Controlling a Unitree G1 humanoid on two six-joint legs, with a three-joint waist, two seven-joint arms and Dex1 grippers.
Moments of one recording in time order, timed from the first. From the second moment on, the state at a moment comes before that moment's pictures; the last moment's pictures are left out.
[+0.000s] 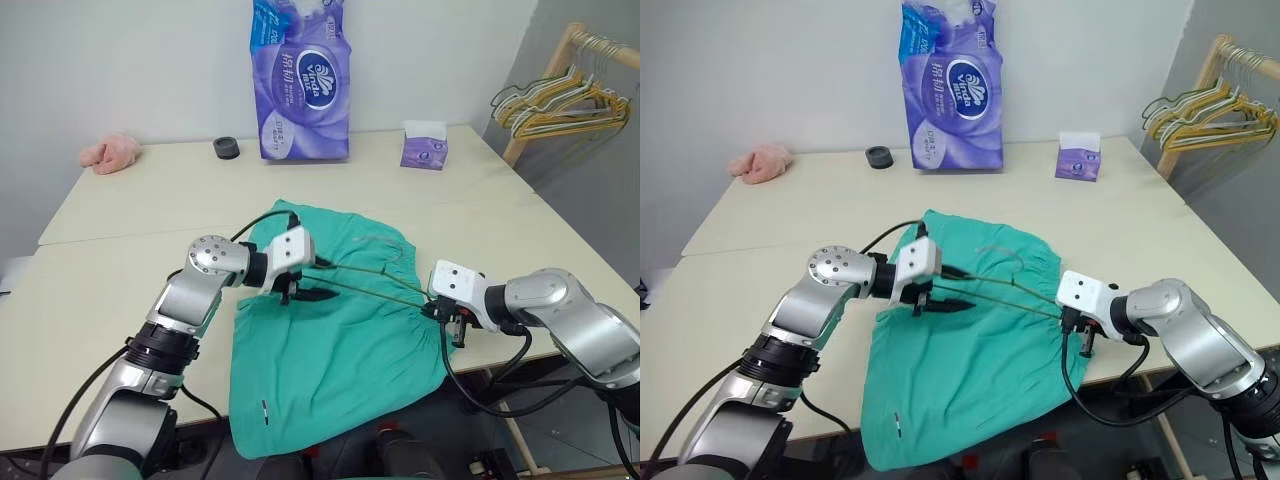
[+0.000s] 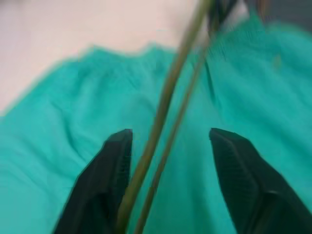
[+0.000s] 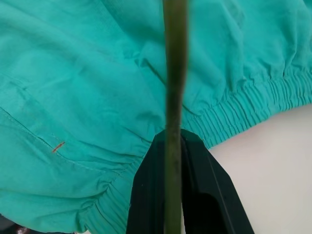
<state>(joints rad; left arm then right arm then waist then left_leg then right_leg) -0.60 0.55 -0.16 0.12 -0.21 0.28 -1.20 -0.39 -0.89 0.30 -0.49 0.18 0.91 0.92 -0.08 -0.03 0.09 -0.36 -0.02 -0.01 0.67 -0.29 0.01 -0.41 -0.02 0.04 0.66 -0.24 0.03</state>
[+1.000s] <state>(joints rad) -0.53 0.67 -0.12 0.16 -0.31 0.41 -1.34 0.22 -0.85 -0.33 -0.56 0.43 1.23 0.75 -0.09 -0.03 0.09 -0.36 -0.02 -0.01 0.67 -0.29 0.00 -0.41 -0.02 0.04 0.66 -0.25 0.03</state>
